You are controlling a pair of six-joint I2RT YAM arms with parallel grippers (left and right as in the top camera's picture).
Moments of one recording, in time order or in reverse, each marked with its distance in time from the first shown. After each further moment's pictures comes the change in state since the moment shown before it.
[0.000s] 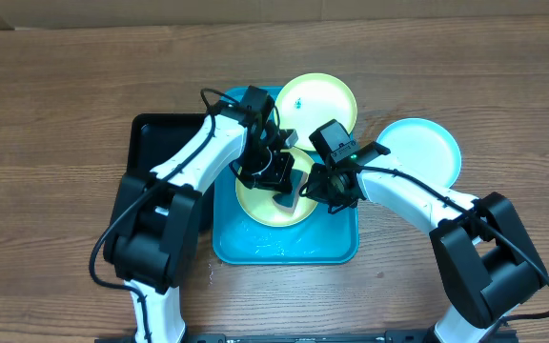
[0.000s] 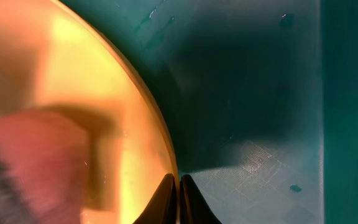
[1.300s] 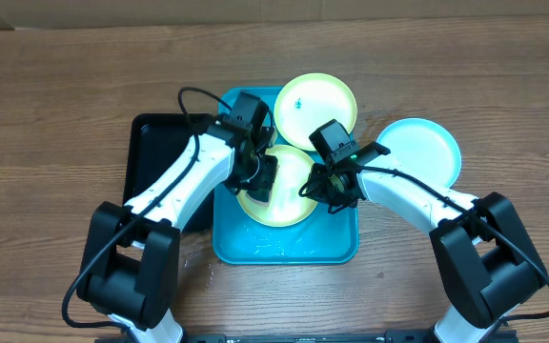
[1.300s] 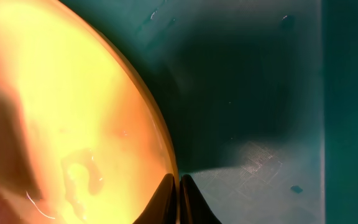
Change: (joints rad) left arm -0.011 -0.190 -0.183 0.140 -0.362 -0.099; right arm 0.000 0.000 0.000 0.002 0.000 0.000
